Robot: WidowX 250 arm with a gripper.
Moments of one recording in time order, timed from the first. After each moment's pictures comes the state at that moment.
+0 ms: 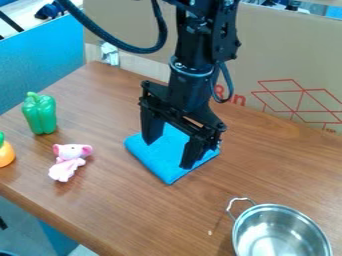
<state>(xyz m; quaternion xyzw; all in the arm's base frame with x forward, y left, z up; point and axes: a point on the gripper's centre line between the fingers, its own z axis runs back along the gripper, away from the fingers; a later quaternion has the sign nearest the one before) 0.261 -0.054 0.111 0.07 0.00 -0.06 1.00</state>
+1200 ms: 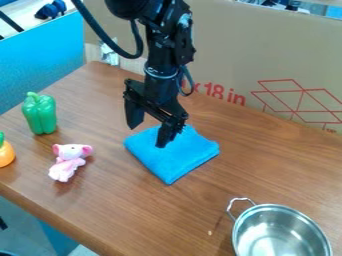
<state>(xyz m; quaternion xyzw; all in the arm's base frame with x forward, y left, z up) 0.323 0.019 0.068 0.09 -0.03 -0.04 0.99</state>
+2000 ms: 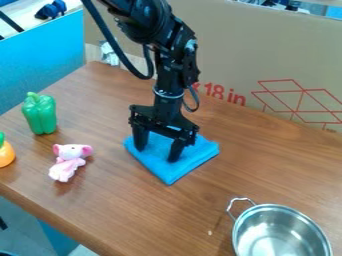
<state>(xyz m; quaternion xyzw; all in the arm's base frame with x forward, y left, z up) 0.332 0.005 0.018 0.06 0.02 0.09 0.99</state>
